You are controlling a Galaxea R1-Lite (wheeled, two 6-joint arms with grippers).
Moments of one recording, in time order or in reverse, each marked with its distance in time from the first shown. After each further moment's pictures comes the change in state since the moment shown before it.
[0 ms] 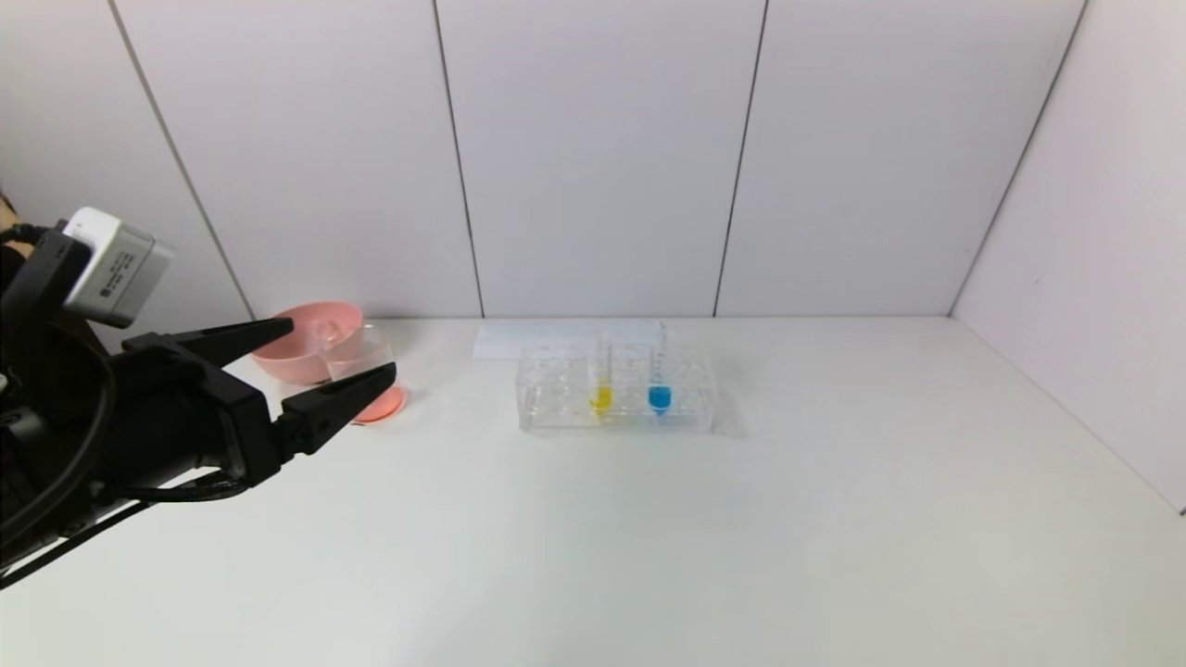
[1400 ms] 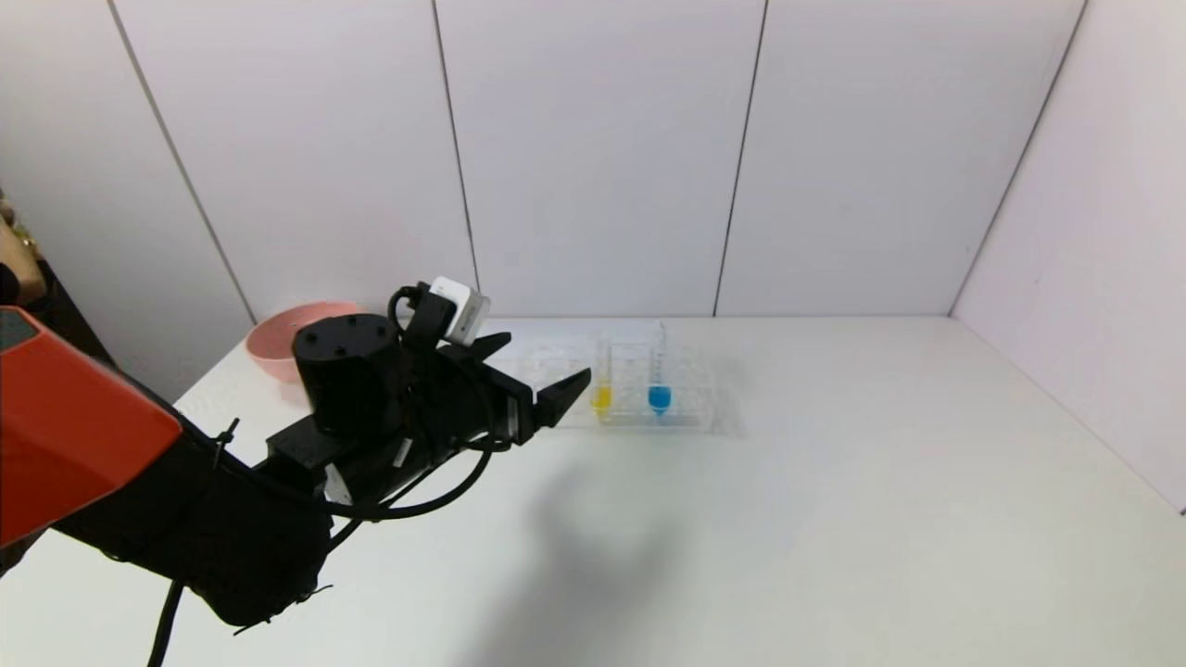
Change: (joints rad) left arm -0.174 0.726 -0.128 -0.657 -0.012 -0.074; right arm 0.000 0.000 0.000 0.000 0.000 0.000
